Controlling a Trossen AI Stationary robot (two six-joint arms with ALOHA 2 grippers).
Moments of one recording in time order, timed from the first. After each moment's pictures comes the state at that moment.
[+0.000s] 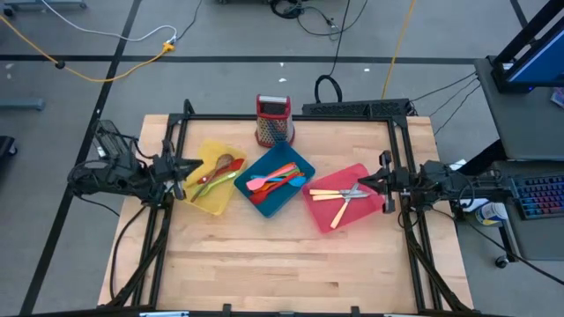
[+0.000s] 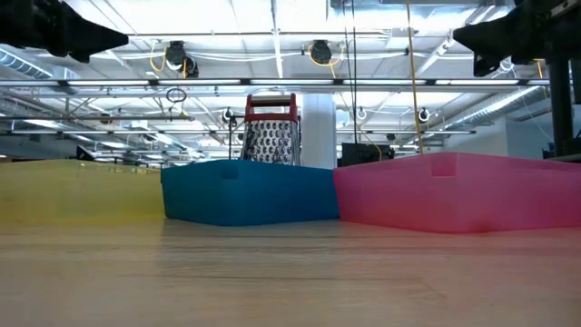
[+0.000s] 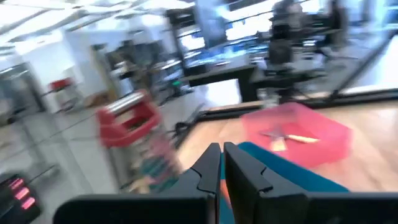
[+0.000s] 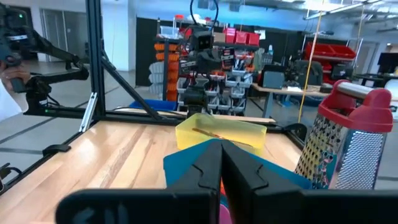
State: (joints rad) left arm -0.13 0.01 0.33 -0.28 -0.42 0.24; right arm 0.03 0.15 0.21 0.02 0.02 -0.07
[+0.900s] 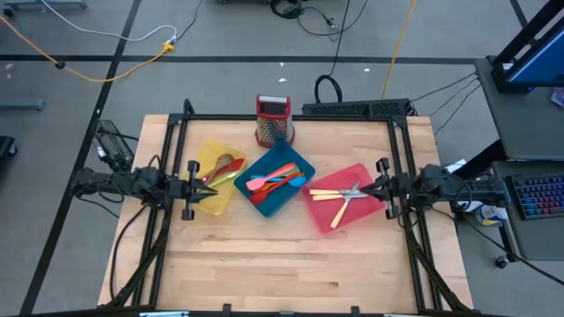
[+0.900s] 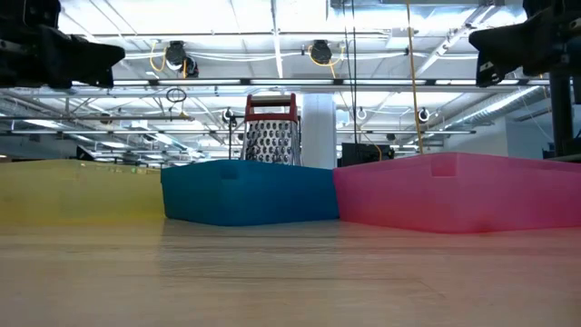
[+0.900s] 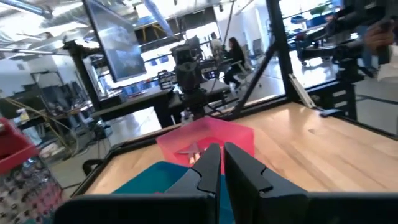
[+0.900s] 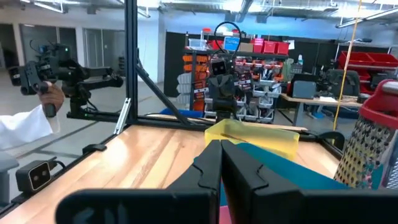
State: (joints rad) left arm -0.12 0.01 0.01 0.10 -0.02 0.30; right arm 0.03 0.00 0.10 0.03 -0.11 -0.04
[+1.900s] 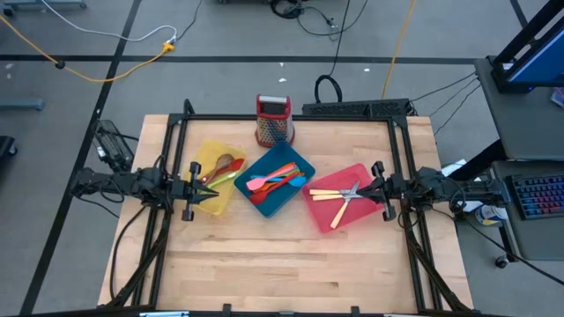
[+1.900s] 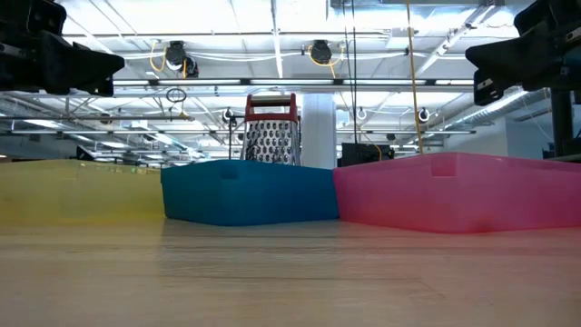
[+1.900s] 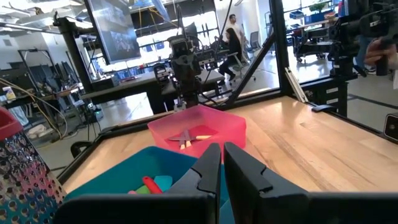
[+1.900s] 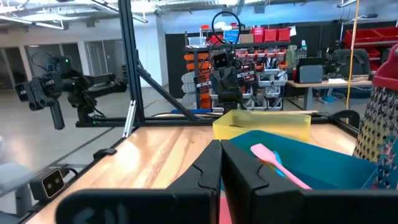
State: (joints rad) left arm -0.12 0.01 0.01 0.05 -0.01 0.23; right arm 0.03 0.00 0.02 0.11 -0.11 0.08
